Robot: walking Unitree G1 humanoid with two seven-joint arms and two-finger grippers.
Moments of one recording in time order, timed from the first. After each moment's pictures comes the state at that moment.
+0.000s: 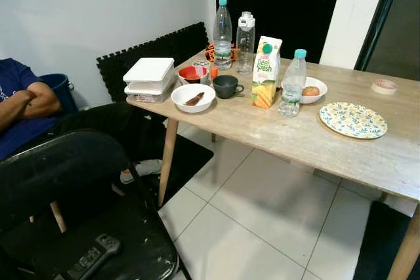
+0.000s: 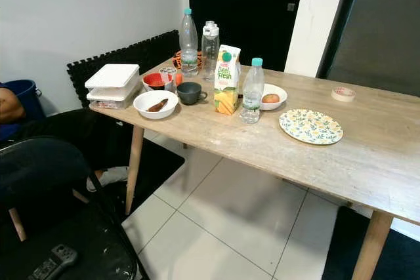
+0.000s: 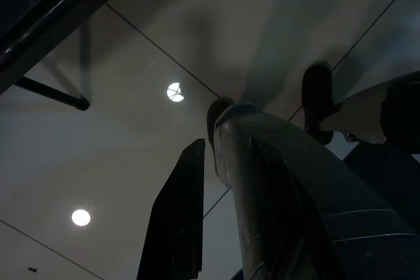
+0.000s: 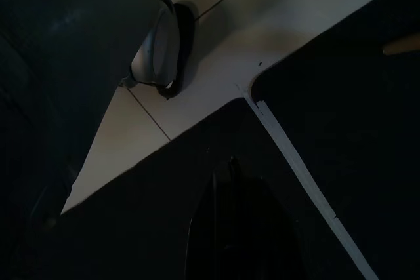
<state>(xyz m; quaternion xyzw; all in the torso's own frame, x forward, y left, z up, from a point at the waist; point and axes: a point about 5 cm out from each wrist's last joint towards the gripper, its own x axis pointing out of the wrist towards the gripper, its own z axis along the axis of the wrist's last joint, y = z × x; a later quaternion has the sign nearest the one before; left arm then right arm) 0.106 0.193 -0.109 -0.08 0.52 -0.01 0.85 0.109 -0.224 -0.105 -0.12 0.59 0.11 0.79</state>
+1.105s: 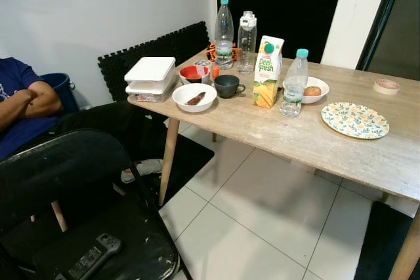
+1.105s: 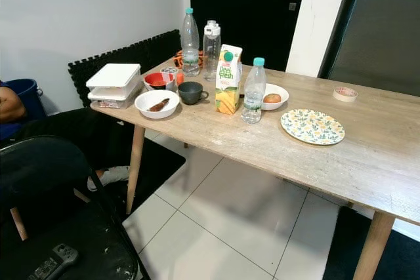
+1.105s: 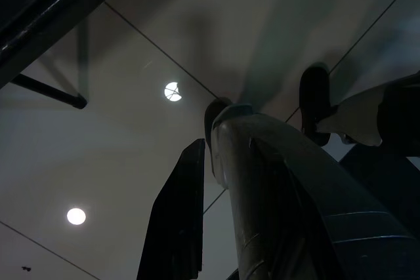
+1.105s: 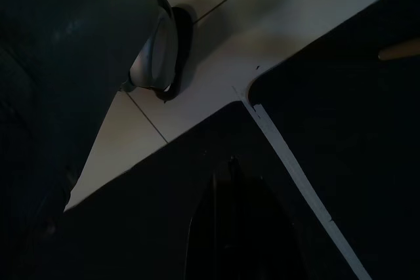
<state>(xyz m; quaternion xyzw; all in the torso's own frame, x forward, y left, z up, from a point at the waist) 0.107 0.191 -0.109 -0.08 0.52 -0.01 0.85 0.111 -0.224 -0.105 -0.13 0.59 0.10 0.79</state>
